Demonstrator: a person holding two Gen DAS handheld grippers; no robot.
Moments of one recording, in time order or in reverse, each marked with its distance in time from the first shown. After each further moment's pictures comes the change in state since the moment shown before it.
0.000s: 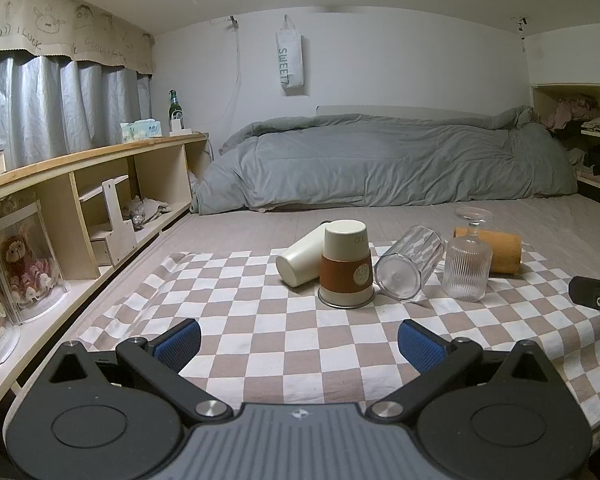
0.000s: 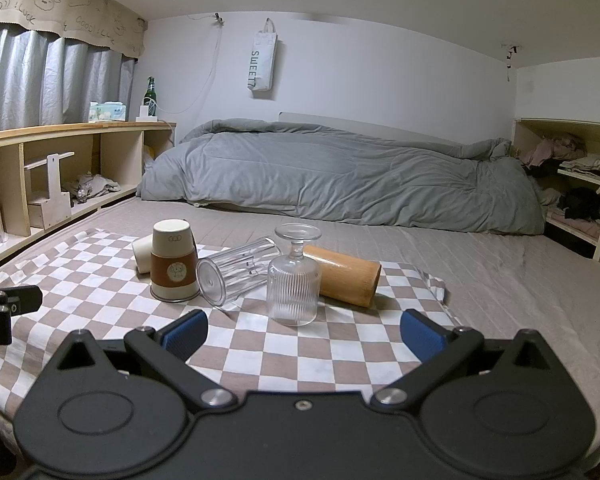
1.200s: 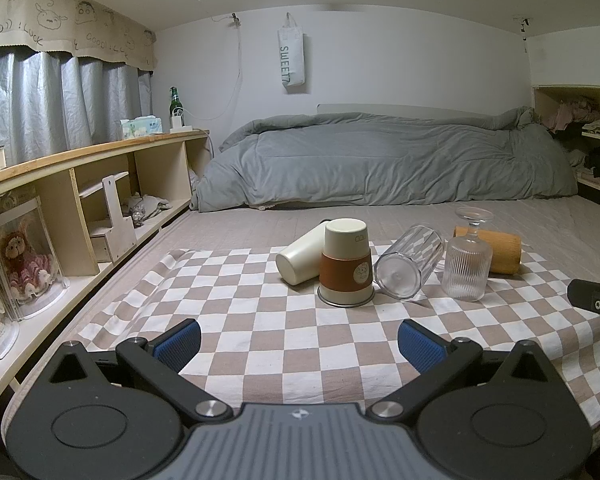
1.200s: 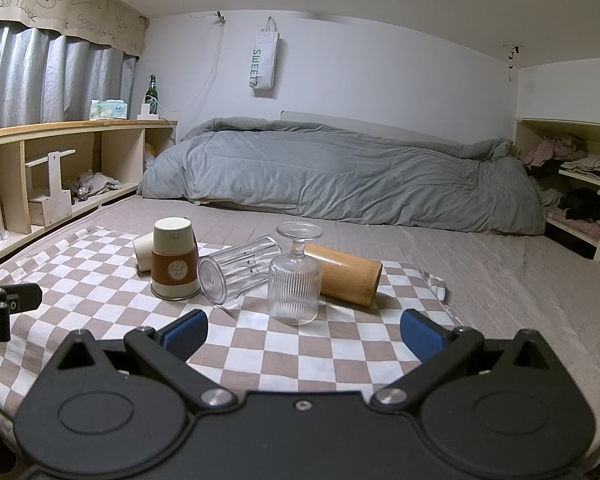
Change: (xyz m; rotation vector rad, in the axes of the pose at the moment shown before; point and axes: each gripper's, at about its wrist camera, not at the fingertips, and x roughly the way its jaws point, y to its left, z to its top) left arm 0.000 0.000 0.000 -0.006 0.005 -0.001; right arm 0.000 0.000 0.000 -0.002 0.001 0.000
